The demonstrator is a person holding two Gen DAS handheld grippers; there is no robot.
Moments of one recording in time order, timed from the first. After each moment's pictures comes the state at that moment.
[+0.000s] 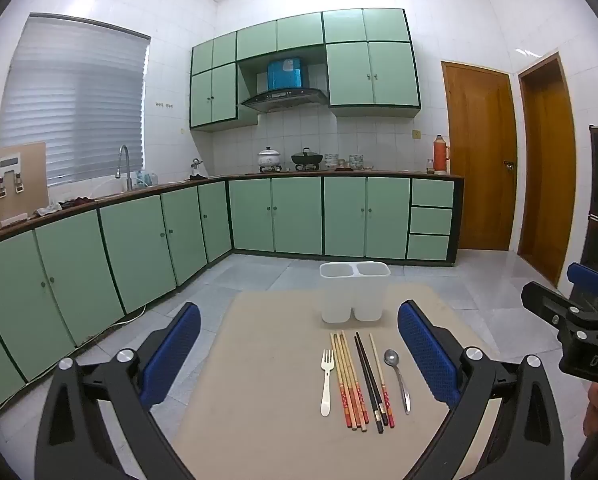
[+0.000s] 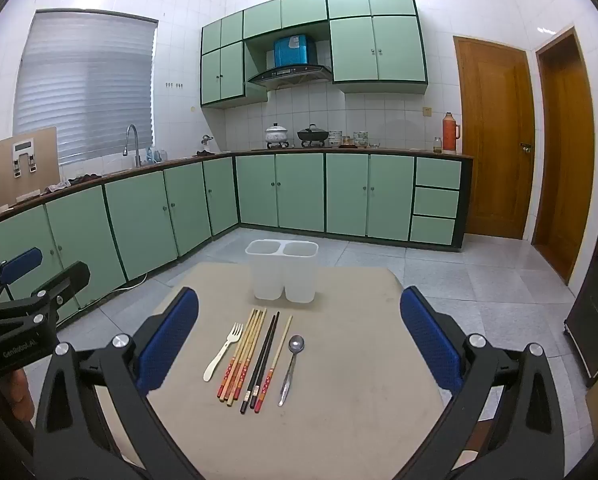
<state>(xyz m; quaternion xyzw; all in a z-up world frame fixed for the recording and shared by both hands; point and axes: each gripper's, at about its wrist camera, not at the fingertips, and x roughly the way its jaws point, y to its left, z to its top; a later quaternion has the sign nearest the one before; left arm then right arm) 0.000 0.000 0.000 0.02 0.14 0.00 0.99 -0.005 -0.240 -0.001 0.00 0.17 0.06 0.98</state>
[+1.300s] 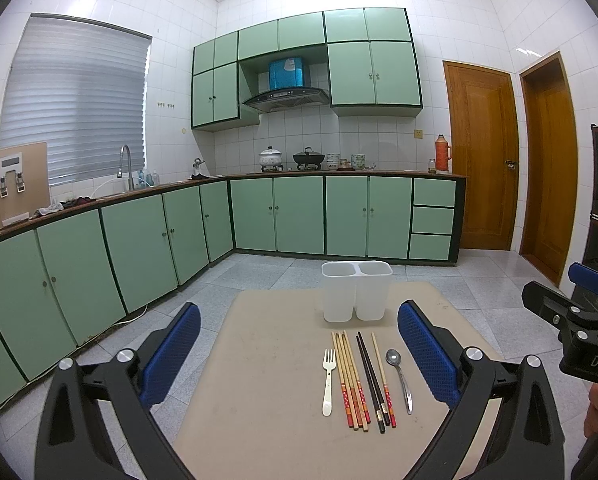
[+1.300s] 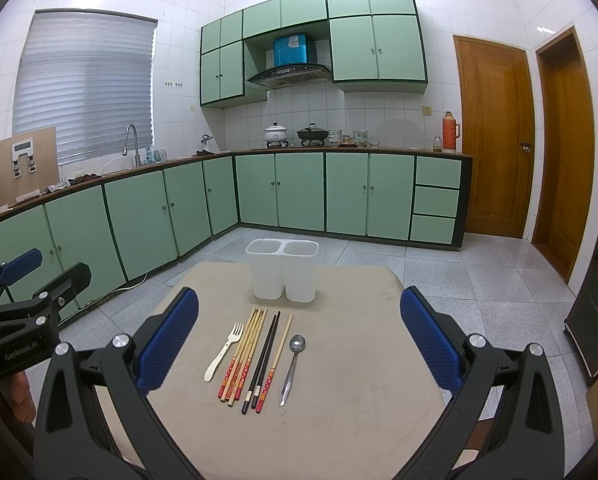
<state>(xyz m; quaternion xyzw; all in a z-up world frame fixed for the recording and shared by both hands) 0.001 0.001 -0.001 0.02 0.14 0.00 0.99 -0.005 -0.240 -0.001 0.01 0.17 0.06 0.98</state>
